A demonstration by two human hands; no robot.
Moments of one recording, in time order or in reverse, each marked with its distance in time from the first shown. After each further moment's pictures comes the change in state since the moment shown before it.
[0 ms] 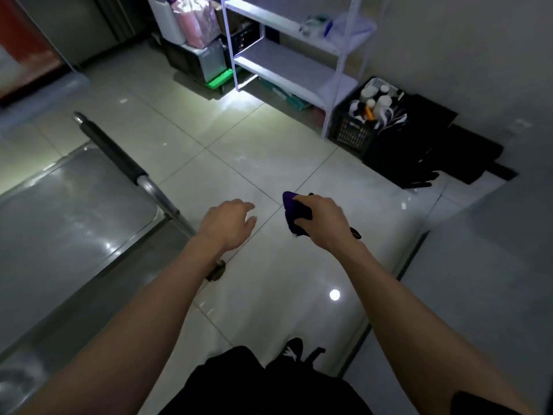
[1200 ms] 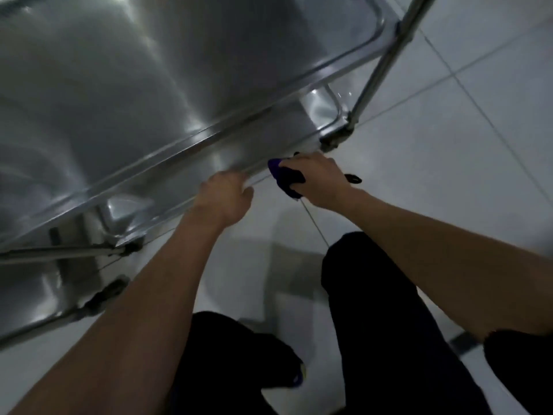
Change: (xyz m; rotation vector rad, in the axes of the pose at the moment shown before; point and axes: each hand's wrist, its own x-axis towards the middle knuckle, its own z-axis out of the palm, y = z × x) left_hand -0.190 -0.461 0.484 -0.243 -0.156 -0.489; right_hand 0.004 -0.078 0.714 -0.285 -0.470 -0.438
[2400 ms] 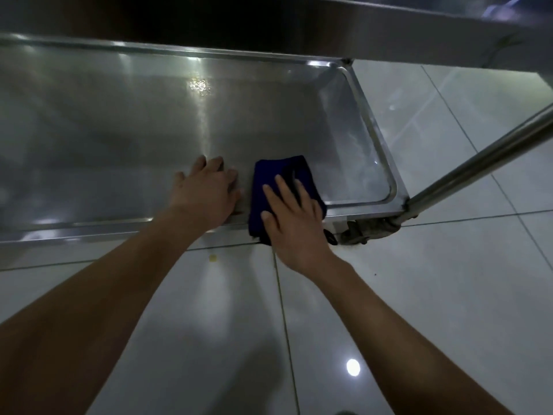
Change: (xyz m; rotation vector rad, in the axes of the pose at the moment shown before) left_hand 0.269 -0.066 0.155 0.014 0.400 -0.180; right_hand 0.197 0.119 0.178 -0.124 0.152 -0.230
